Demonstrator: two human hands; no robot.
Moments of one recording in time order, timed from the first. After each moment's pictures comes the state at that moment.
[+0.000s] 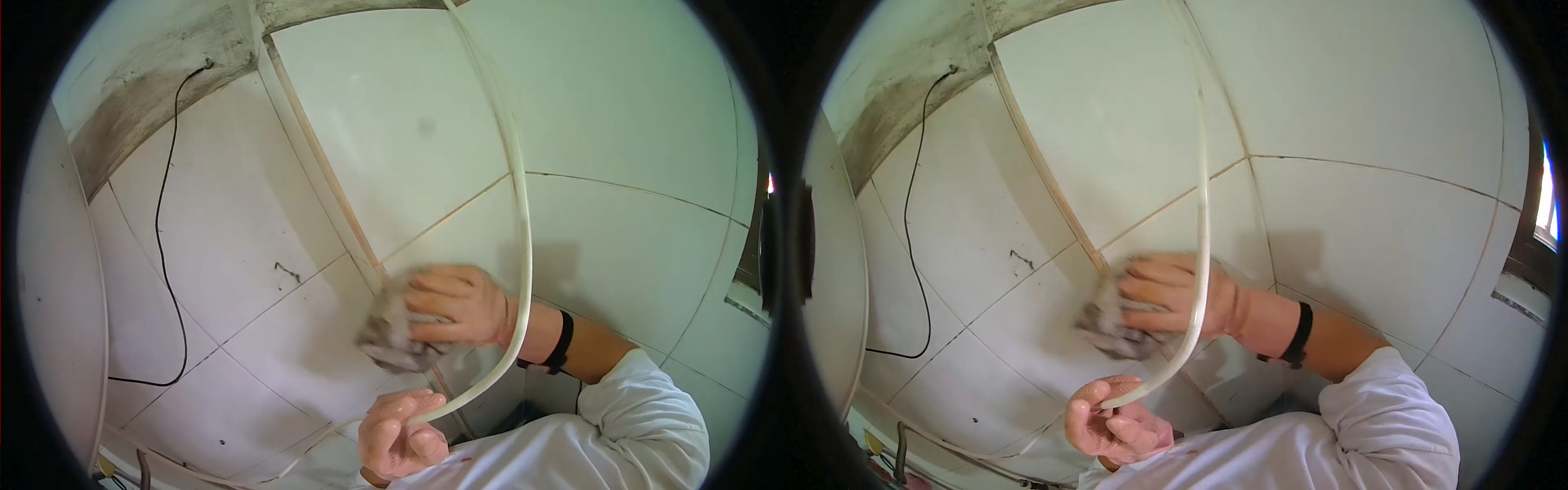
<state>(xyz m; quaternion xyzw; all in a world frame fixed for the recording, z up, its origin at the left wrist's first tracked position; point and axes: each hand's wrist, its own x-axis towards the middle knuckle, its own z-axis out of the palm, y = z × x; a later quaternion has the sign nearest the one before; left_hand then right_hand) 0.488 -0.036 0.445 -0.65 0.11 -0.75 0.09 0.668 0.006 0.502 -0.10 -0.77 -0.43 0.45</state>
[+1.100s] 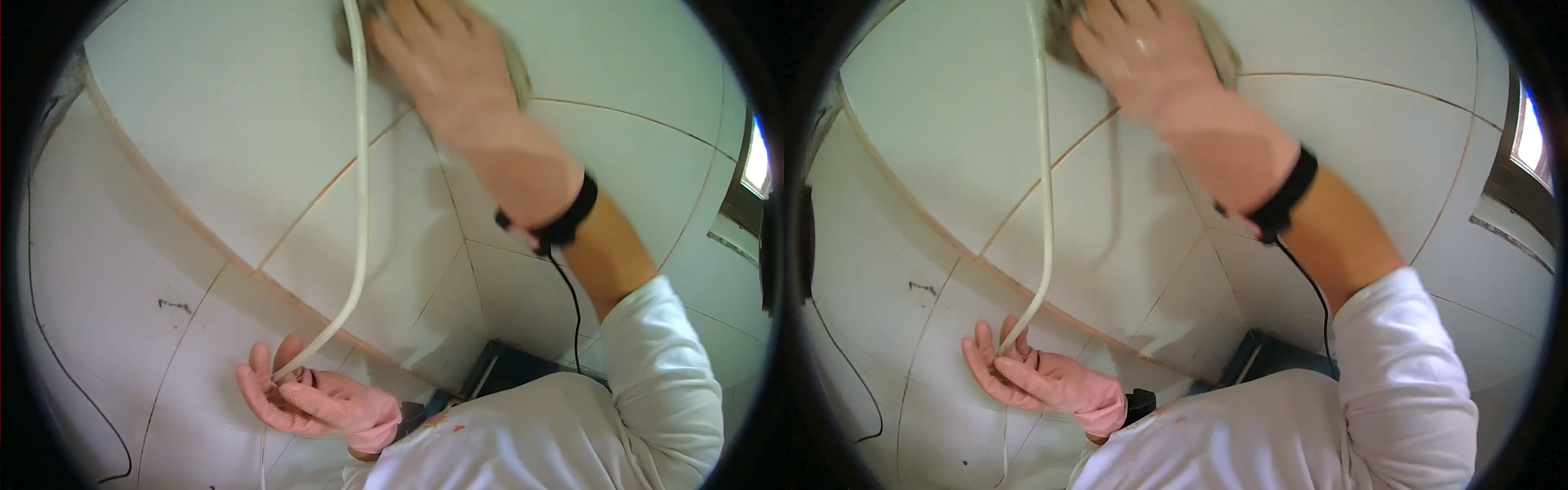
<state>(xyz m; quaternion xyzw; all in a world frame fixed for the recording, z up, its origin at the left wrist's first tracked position) 0.533 -0.004 0.459 -0.50 -0.15 -0.85 -0.08 0.789 0.004 0.598 -0.47 -0.44 -0.71 0.28</state>
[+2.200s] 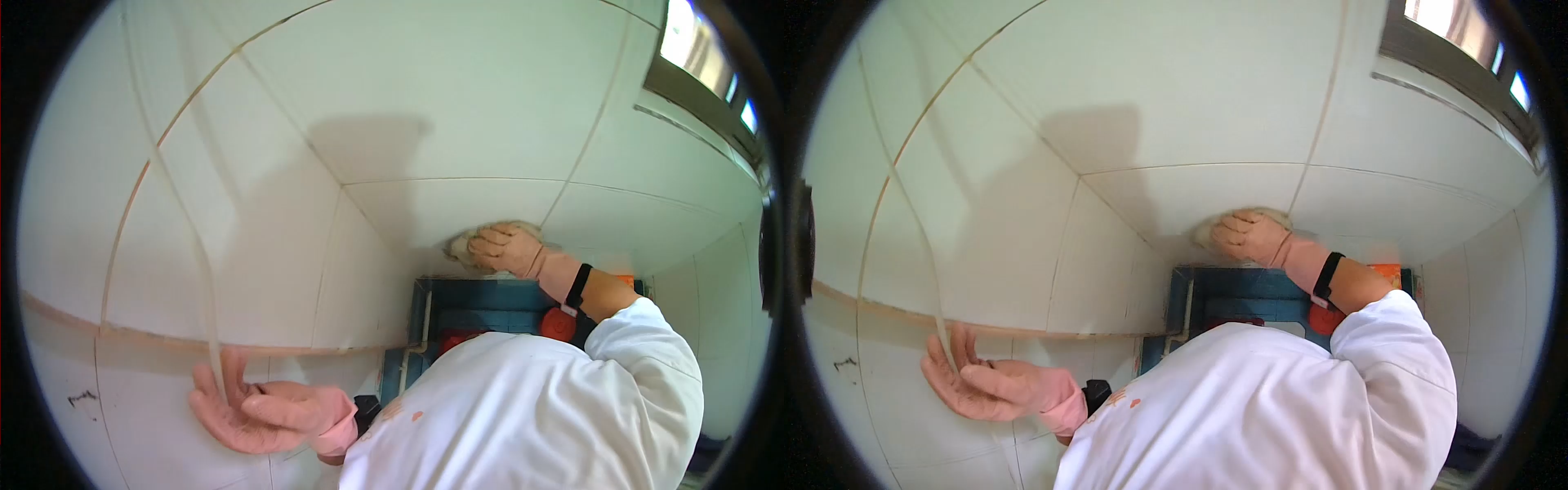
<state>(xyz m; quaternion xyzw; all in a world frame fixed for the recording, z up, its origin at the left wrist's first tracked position) 0.511 0.031 0.413 -0.62 -0.10 -0.77 -0.09 0.775 -0.204 0.234 -0.66 -0.70 -0.29 0.03</state>
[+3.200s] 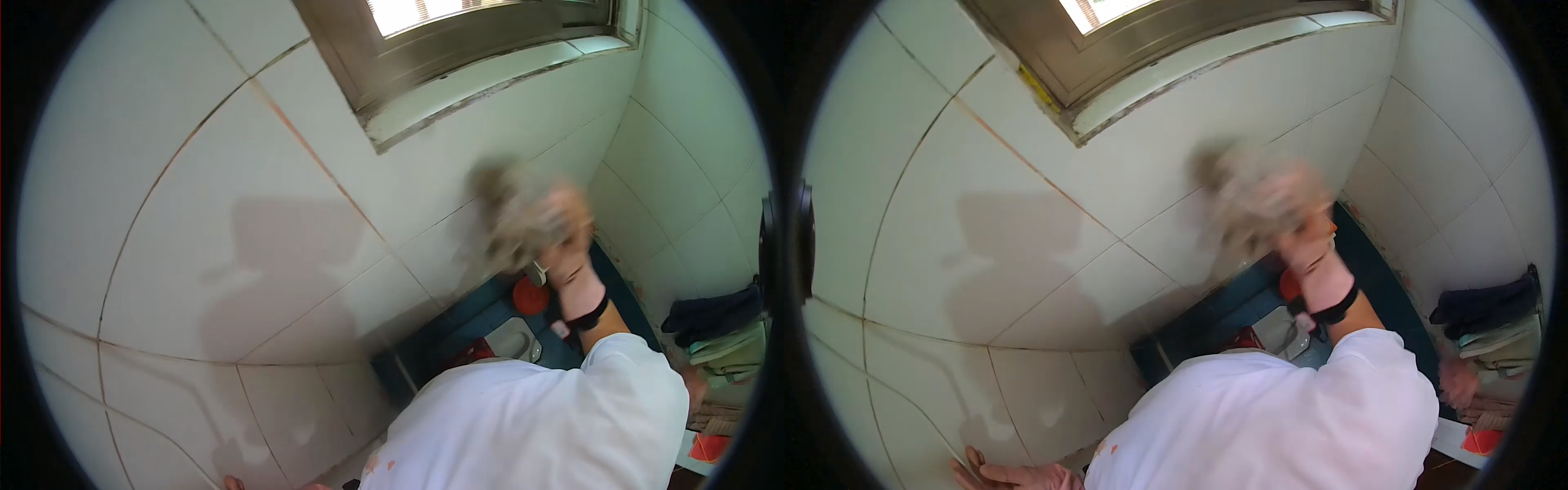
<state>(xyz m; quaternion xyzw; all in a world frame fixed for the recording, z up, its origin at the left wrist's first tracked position) 0.530 -0.003 0.418 -0.70 -0.03 -0.71 -0.04 0.722 -0.438 0.306 -0.79 -0.15 -0.54 0.23</state>
